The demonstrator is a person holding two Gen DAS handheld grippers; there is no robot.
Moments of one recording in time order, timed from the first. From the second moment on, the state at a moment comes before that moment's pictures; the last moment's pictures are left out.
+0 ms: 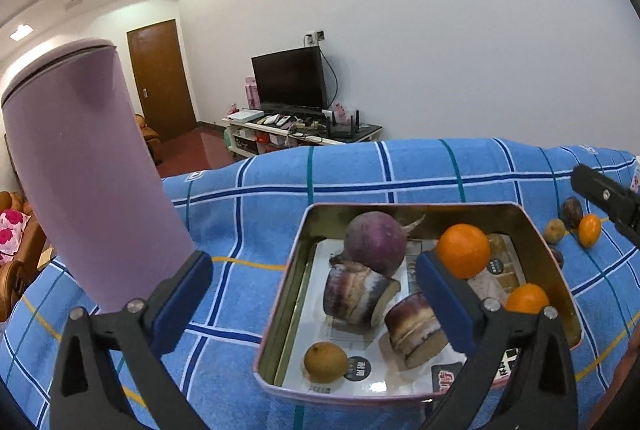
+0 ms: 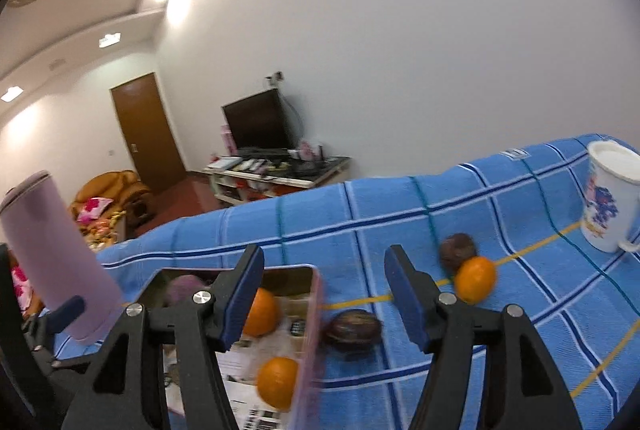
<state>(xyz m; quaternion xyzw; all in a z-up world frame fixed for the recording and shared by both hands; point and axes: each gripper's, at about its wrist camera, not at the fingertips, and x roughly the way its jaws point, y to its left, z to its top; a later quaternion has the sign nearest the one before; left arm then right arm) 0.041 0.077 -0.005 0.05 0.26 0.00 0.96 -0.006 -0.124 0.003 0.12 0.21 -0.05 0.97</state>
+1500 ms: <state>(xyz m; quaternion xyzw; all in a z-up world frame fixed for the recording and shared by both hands) 0.019 0.050 -0.004 0.04 0.29 -0.08 0.95 0.036 -0.169 -0.059 0.20 0.40 0.06 0.89</state>
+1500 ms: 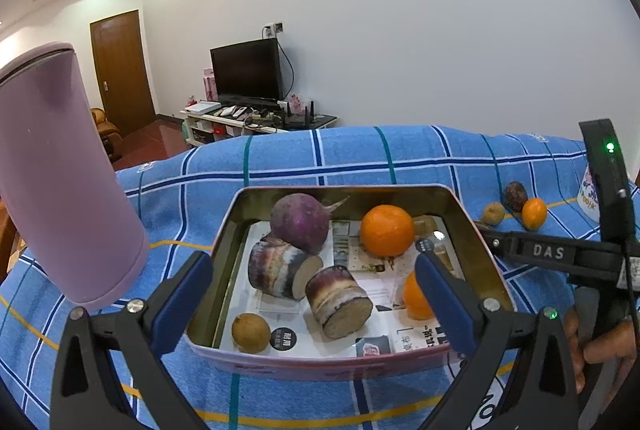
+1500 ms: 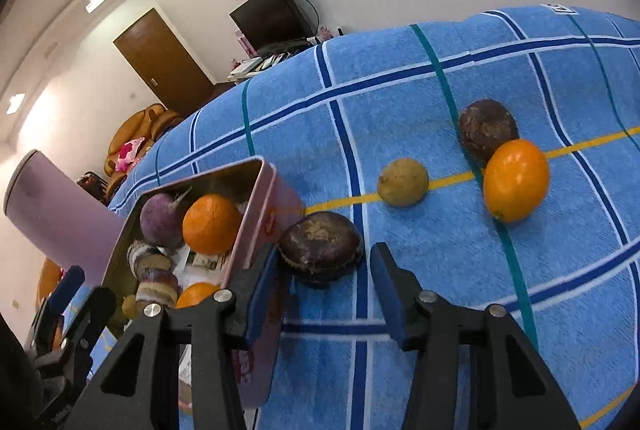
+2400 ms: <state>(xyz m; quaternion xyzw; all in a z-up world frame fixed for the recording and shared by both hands) 0.008 -0.039 0.016 0.06 0.28 -0.16 0.94 -0.025 -0.269 -0.019 0.14 0.34 -0.04 0.93</state>
